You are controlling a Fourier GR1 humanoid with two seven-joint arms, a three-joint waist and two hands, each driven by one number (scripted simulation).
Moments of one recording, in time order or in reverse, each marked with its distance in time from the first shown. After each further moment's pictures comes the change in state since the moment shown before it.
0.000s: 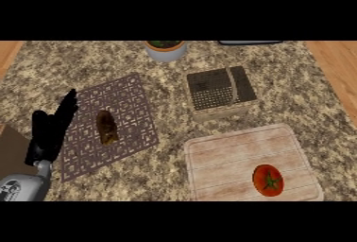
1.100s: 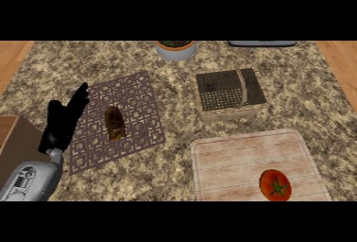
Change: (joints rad) left arm -0.087 -0.082 0.046 0.096 -0.070 -0.081 -0.009; right arm 0.076 0.230 0.004 -0.132 0.226 0.122 0.108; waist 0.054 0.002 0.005
